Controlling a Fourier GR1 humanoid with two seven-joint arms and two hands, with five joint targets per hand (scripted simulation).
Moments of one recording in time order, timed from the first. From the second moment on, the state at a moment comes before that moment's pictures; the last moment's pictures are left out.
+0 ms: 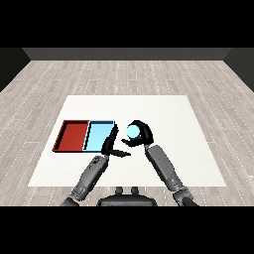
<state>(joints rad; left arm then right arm) -0.33 0.00 -0.35 -1.13 0.22 0.20 -0.38 -0.49 -0.01 0.28 -1.22 -0.18 -0.18 -0.31</state>
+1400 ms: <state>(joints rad) -0.49 0.01 -0.48 -0.98 0.31 0.31 -0.43 -0.53 0.00 0.50 -1.24 -0.22 -0.29 -0.29</state>
